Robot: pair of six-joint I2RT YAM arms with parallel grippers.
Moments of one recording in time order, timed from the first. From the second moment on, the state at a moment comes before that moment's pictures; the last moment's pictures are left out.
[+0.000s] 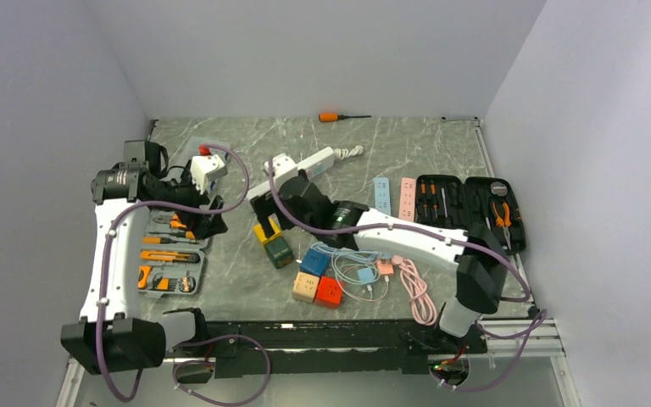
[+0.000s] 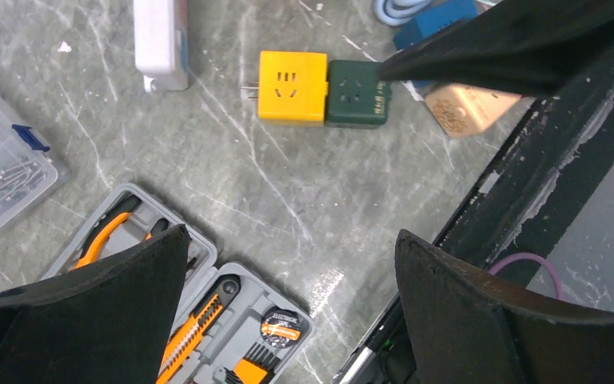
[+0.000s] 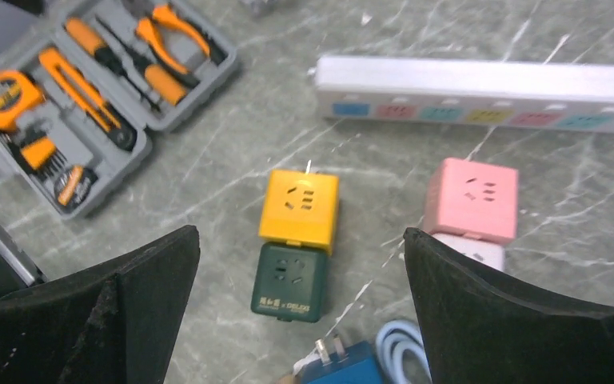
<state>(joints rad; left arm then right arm) 0.10 1.21 1.35 -1.29 0.70 0.84 1.07 1.65 1.36 -0.18 0.29 0.27</state>
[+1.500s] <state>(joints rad) 0.11 0.63 0.83 -1.12 0.83 1.16 1.14 1.69 1.26 -0.33 0.10 0.25</state>
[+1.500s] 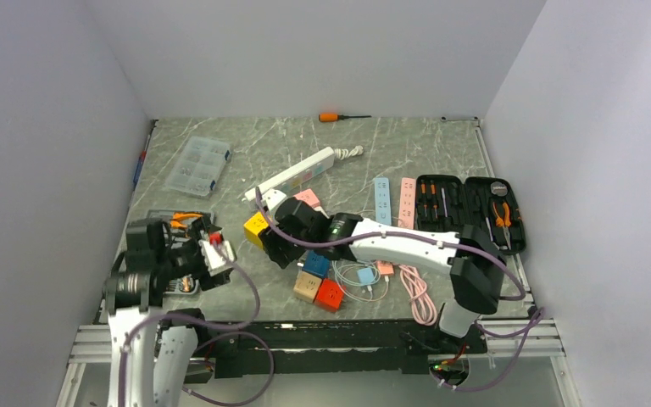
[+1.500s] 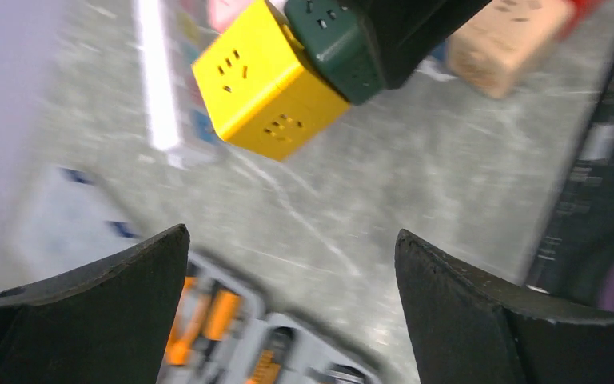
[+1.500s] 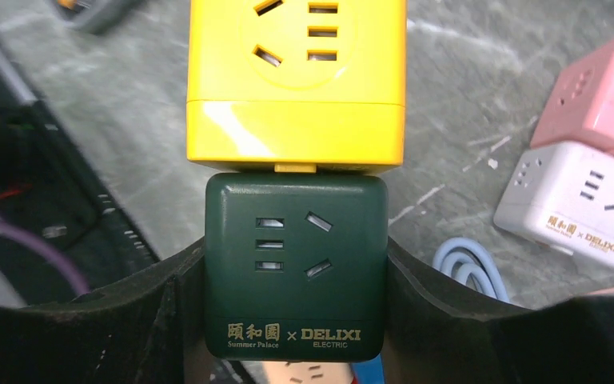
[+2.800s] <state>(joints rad) 0.10 0.16 0.47 -0.49 1.03 1.74 1.13 1.64 1.53 -0.50 -0.24 0.25</state>
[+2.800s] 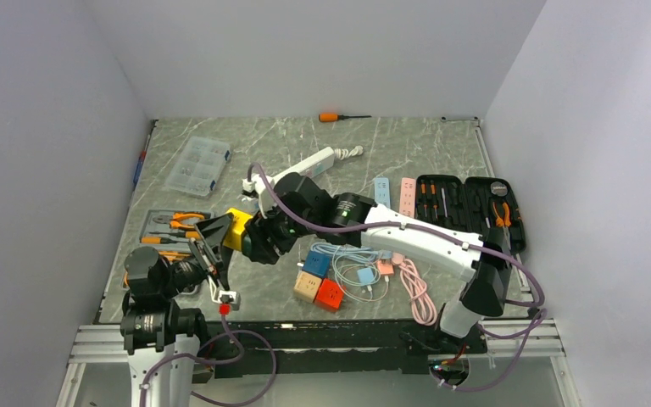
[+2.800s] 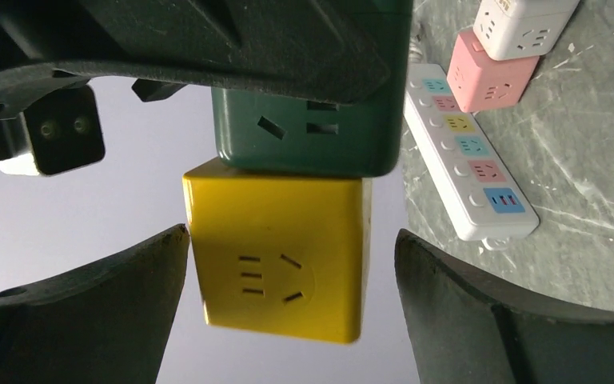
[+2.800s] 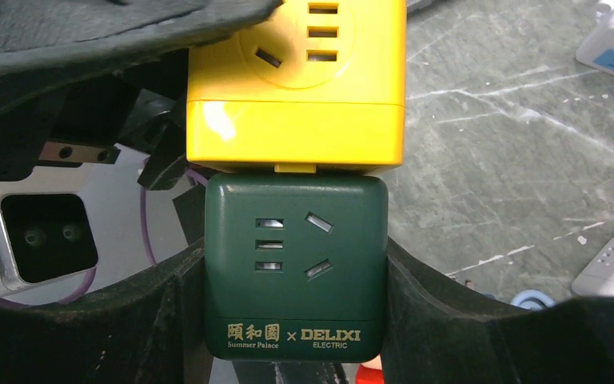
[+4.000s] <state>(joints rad) 0.10 0.30 0.61 -0.77 1.08 1.98 1.19 1.67 1.59 -0.53 -0.20 0.22</state>
